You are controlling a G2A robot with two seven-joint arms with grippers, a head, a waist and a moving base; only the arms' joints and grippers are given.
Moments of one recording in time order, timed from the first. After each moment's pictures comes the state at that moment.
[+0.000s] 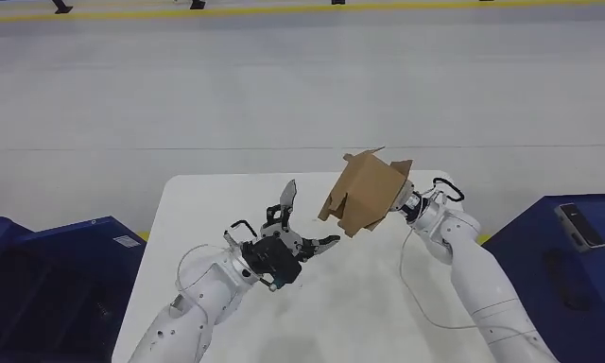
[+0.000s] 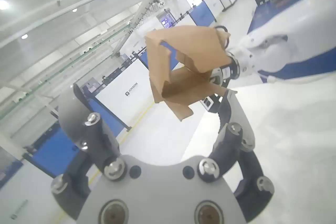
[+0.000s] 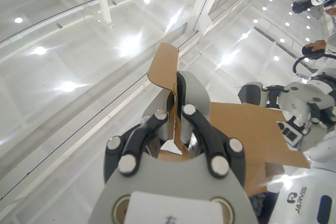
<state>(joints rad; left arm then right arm) 1.31 -1.20 -1.08 -1.82 1.96 -0.27 0.49 -1.11 -1.16 1.26 -1.32 1.66 0.61 0.61</state>
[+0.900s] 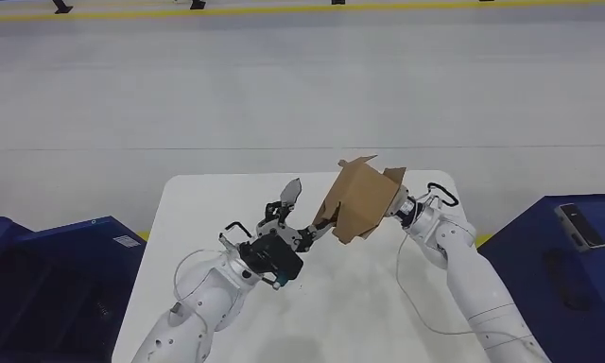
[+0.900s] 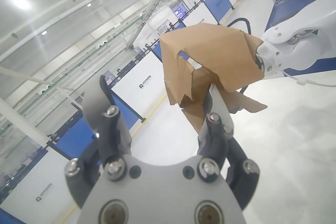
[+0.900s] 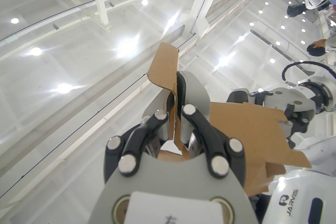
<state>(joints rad) 1.35 -1.21 -1.09 -1.89 1.92 -0.19 0.38 -1.14 -1.17 1.25 -1.33 1.62 0.59 0.61</state>
